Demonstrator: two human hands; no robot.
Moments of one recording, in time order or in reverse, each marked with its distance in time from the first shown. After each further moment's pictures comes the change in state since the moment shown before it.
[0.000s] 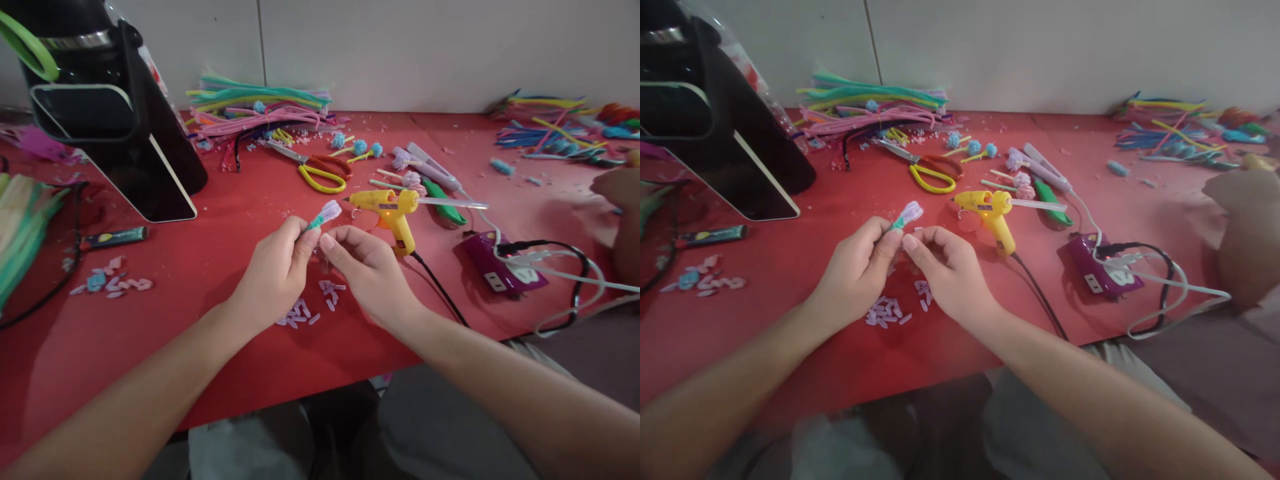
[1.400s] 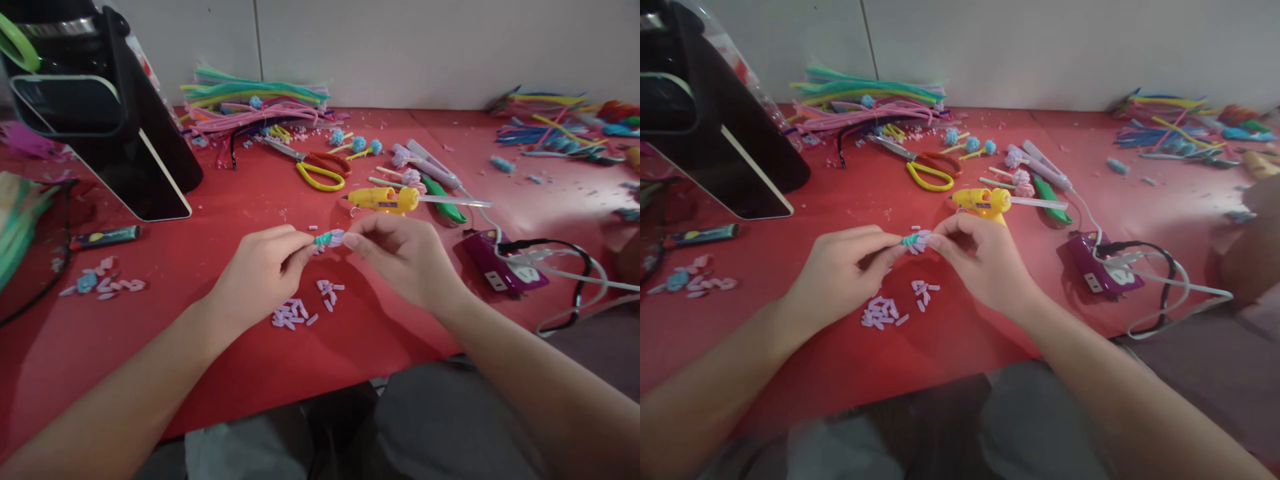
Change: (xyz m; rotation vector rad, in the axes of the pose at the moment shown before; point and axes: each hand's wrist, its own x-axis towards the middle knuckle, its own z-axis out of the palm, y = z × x) left_hand 0.003 -0.011 -0.011 0.294 -0.051 0.239; right_hand 0.005 -0.029 -0.044 -0.614 -0.025 -0.201
